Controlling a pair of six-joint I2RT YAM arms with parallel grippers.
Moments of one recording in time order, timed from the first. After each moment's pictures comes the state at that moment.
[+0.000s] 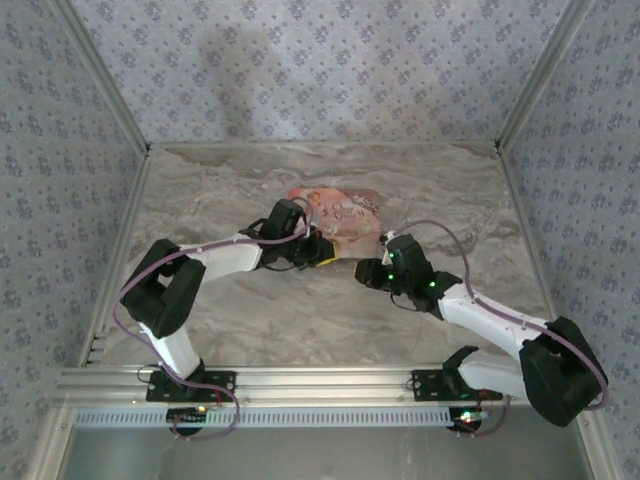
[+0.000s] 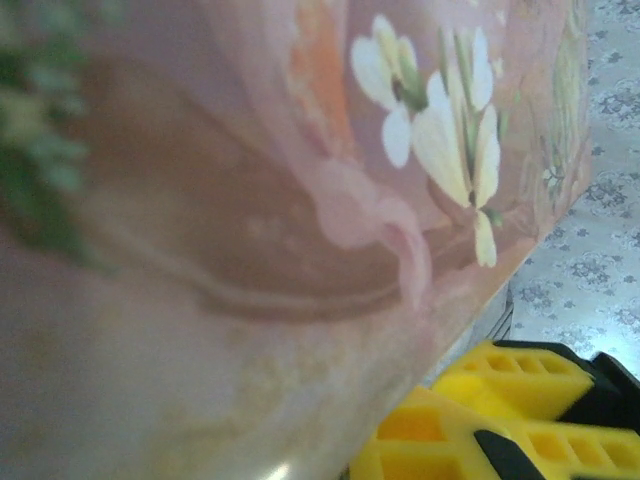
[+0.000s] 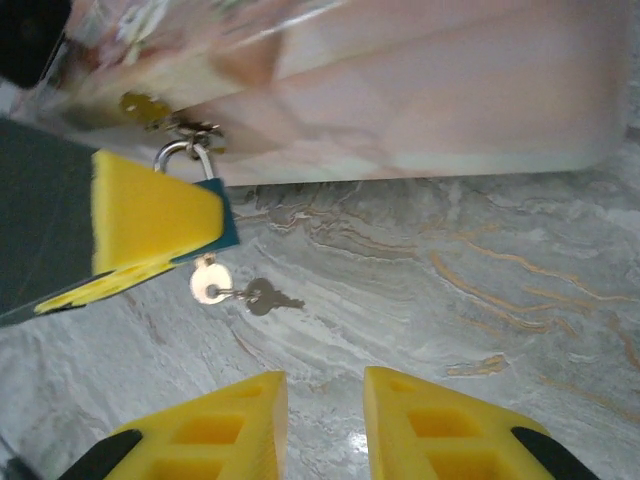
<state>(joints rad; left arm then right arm) -0.66 1.74 0.99 -0.03 0.58 -0.93 0.62 1.15 0.55 -0.10 -0.17 0.74</state>
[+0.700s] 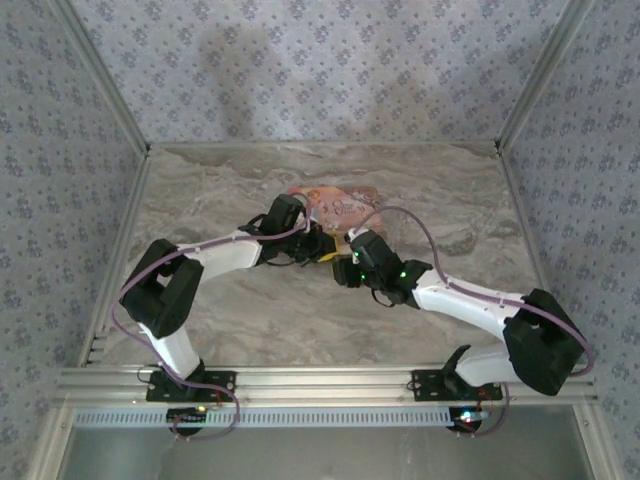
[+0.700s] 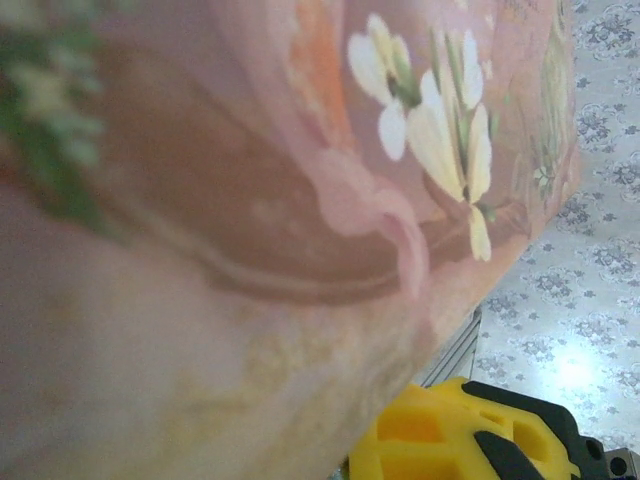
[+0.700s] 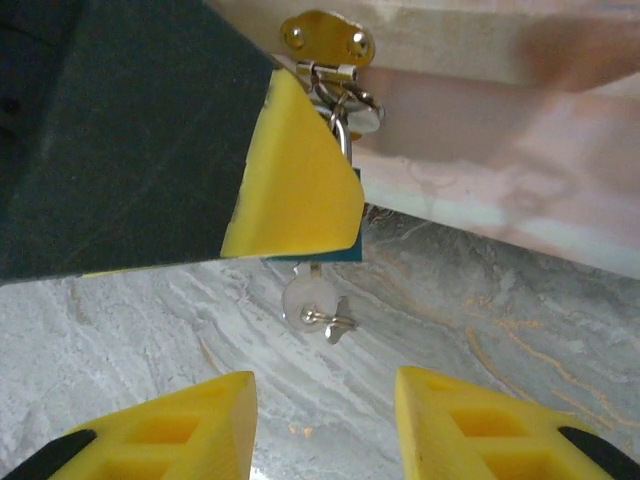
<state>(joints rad) -0.65 1.74 1.02 -0.03 0.61 -1.01 0.80 1.33 0.74 -0.18 0.07 0.47</state>
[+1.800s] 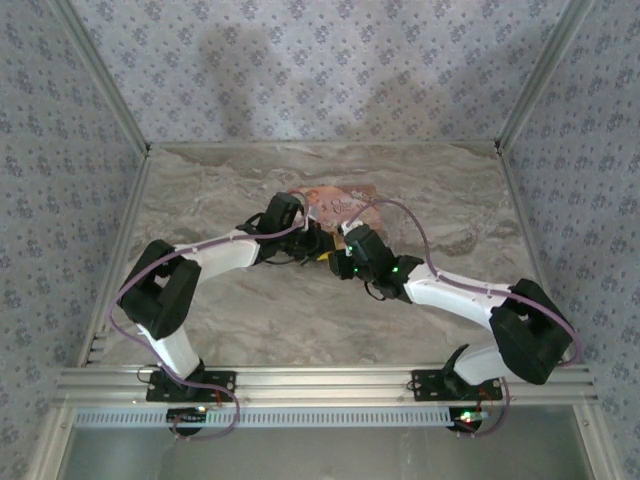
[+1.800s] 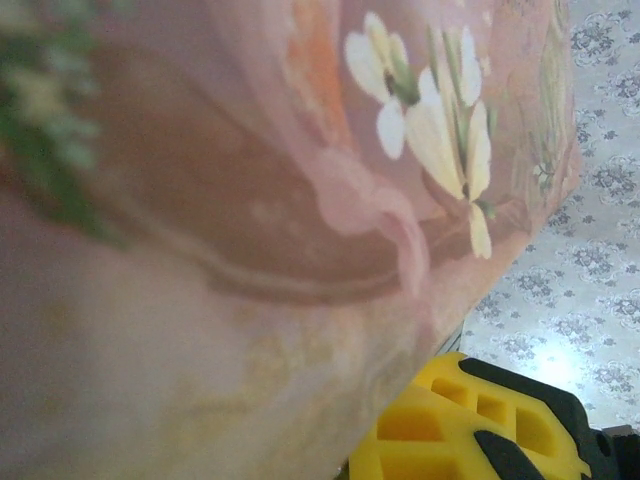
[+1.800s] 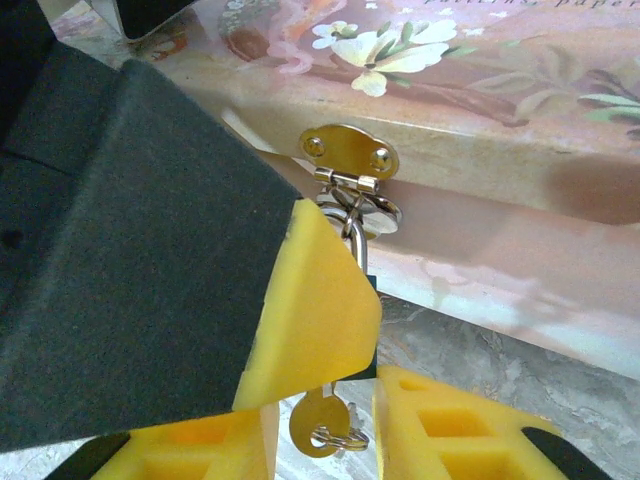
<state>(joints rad) -0.64 1.72 1.02 -0.02 0.63 -1.03 0.80 1.41 0.78 -0.08 0.11 0.42</state>
